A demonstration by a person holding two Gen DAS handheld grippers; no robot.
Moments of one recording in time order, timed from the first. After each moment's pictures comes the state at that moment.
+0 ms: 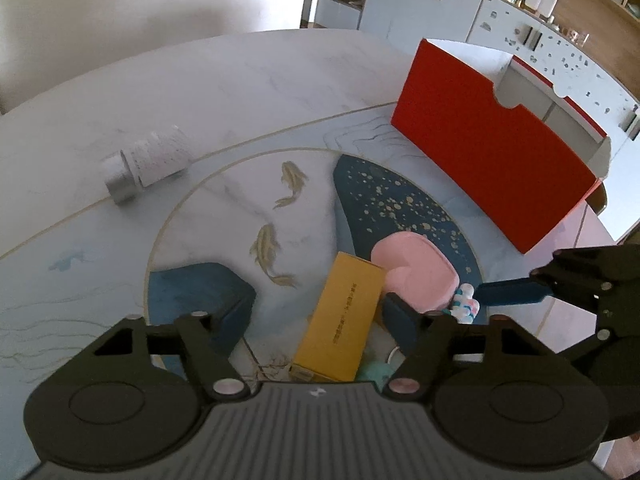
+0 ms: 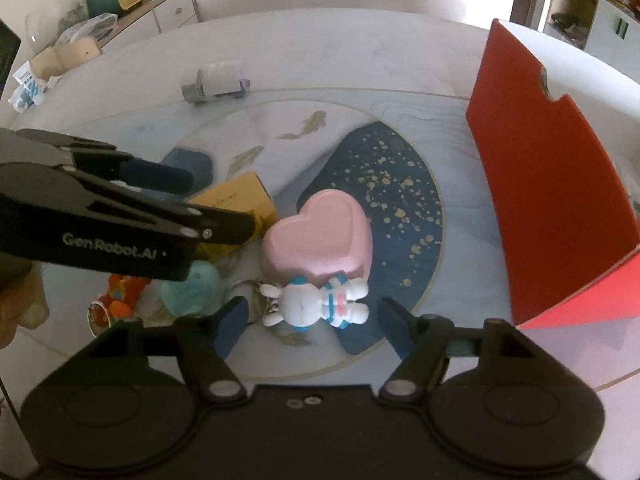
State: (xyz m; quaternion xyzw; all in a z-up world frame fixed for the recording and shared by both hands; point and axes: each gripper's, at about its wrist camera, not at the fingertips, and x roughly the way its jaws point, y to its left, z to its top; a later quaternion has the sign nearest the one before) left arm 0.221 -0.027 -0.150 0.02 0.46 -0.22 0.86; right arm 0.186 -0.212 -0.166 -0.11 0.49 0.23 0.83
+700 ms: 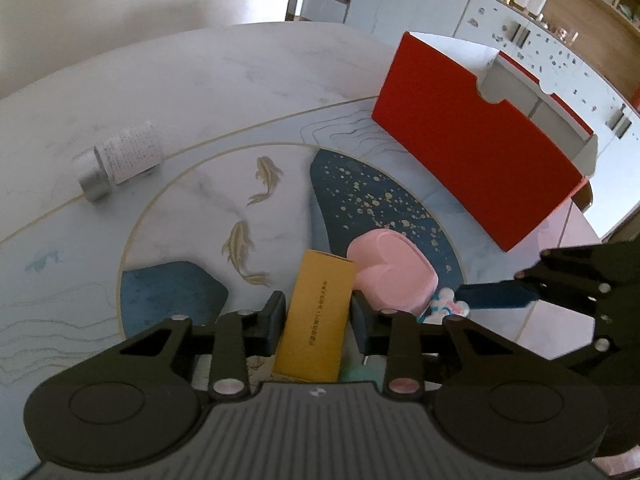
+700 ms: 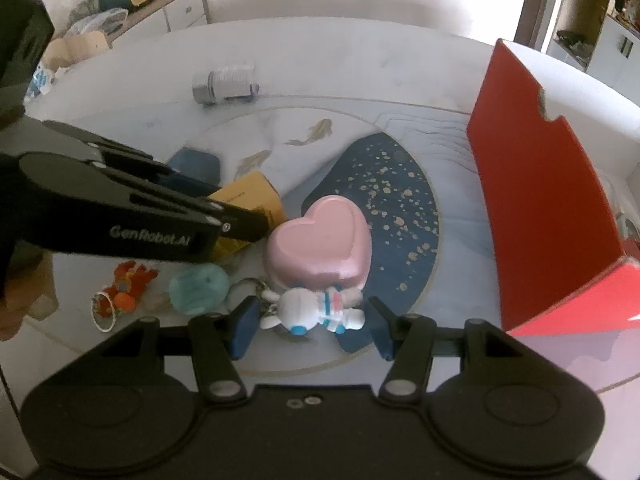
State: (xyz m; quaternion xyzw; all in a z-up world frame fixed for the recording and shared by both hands) left arm 0.222 -0.035 -0.151 0.01 0.47 -0.24 0.85; right arm 0.180 -0.215 -0.158 -0.12 0.48 0.24 0.84
